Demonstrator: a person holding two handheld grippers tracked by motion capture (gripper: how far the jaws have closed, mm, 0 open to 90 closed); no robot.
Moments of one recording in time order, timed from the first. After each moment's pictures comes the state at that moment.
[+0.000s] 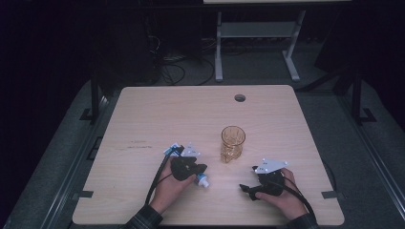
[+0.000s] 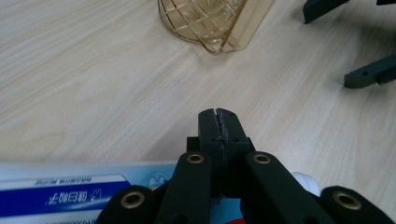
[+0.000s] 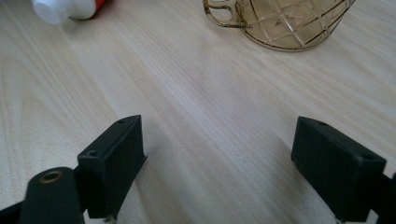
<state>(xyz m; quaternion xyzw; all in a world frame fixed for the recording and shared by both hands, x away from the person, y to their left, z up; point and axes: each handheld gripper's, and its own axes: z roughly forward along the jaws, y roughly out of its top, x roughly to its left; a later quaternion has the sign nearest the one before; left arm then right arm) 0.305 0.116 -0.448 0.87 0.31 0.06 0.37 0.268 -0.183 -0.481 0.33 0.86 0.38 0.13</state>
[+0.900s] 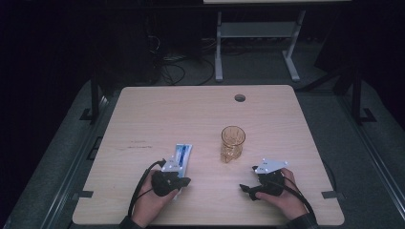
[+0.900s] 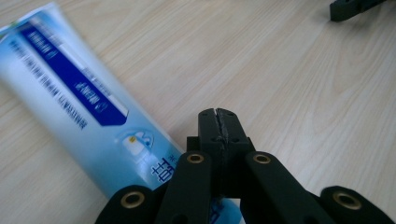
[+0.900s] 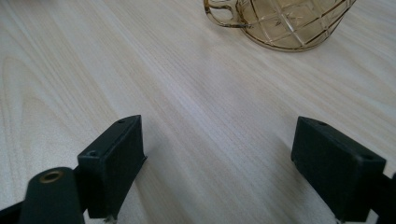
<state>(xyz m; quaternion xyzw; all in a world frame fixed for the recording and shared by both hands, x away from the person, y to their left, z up) 0.265 0.167 -0.450 0.88 0.32 0.06 0.35 0.268 -0.184 -0.481 0.33 0.86 0.38 0.13</state>
